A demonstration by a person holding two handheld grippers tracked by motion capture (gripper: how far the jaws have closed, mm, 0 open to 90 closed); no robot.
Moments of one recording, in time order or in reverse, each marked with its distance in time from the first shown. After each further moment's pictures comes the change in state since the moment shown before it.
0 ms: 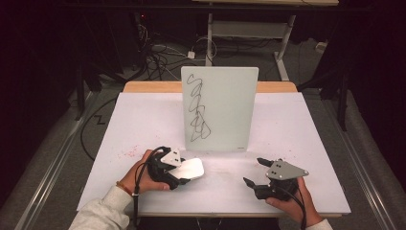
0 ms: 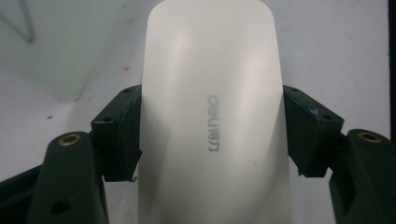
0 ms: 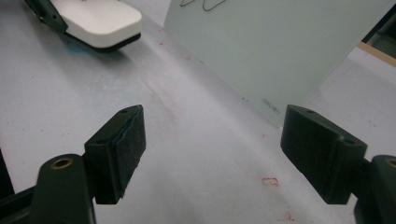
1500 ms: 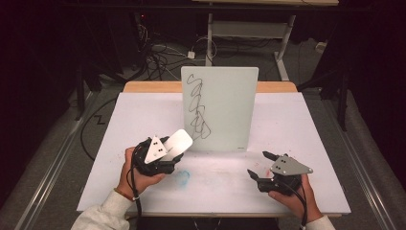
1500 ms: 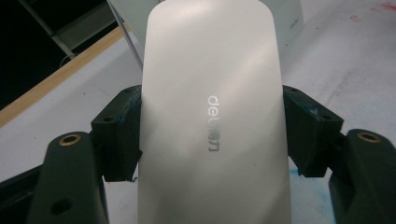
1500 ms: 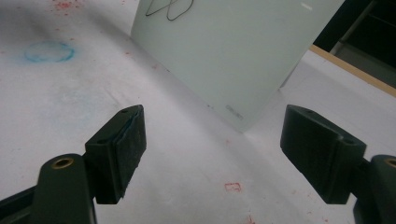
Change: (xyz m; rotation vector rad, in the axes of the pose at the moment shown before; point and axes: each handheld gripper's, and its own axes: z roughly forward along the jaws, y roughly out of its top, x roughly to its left) left arm -0.010 0.002 -0.033 -0.245 0.463 -0.165; right arm -0.013 0.000 0.001 -0.038 -0.086 0.004
